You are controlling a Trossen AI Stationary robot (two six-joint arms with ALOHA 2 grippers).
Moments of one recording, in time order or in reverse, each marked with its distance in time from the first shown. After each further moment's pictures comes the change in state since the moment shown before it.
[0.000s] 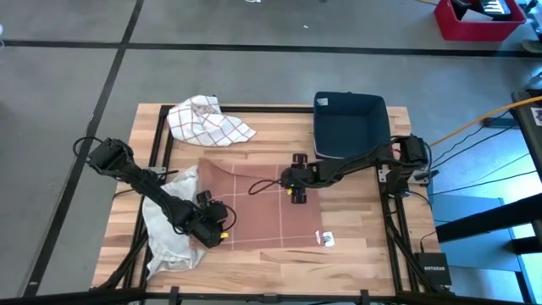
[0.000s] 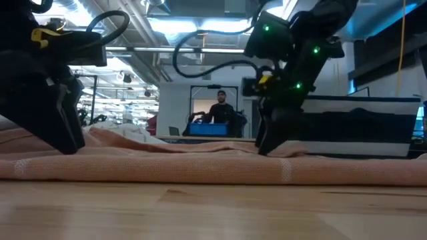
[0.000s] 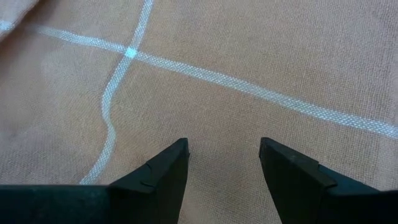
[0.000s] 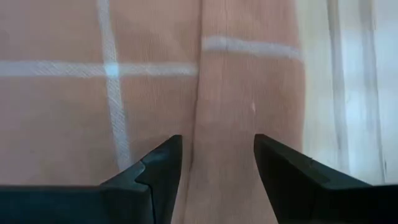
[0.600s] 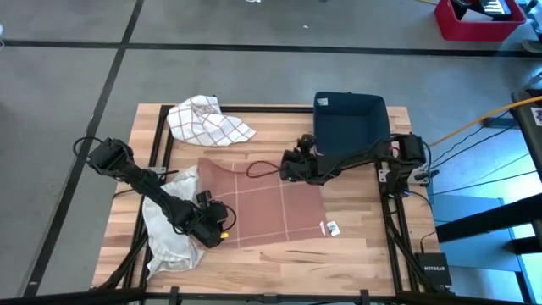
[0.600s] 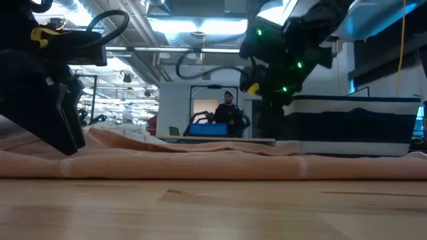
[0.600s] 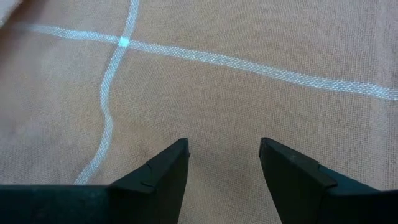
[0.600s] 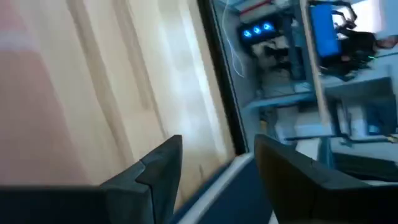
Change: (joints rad) left arm 0.000 0.000 0.000 0.002 0.000 0.005; right arm -0.047 -0.001 0.027 0.031 0.629 -0.065
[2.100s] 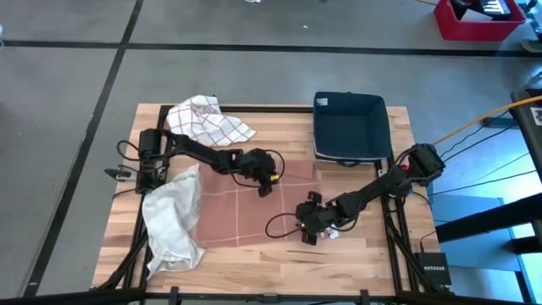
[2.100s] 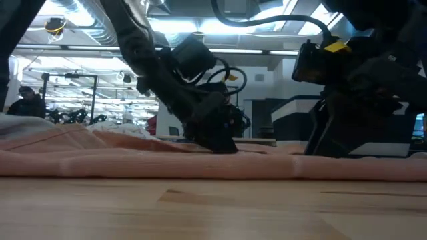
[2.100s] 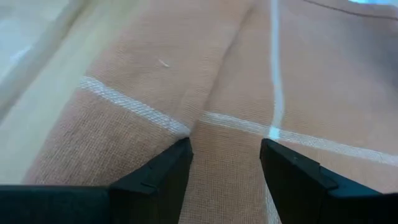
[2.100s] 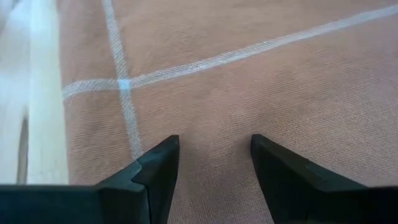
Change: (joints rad) left arm 0.773 0.362 0.175 0.778 0.564 0.698; right arm 0.446 -0.074 -0.235 0.227 -0.692 0.710
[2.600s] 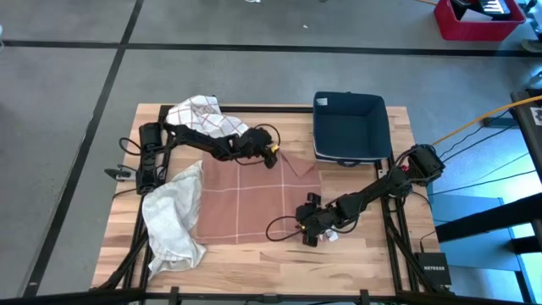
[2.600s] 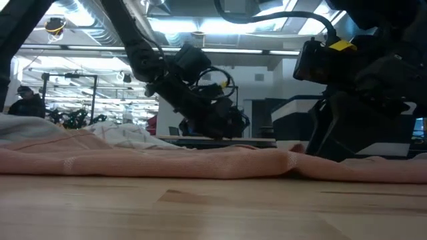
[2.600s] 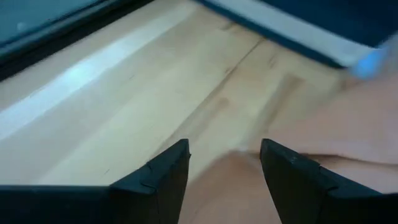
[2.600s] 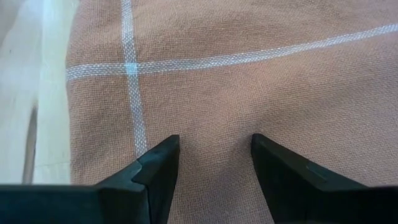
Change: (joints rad) left arm 0.141 -0.008 0.012 0.130 -0.235 -0.071; right arm 0.019 0.009 0.001 0.005 -0.007 -0.027
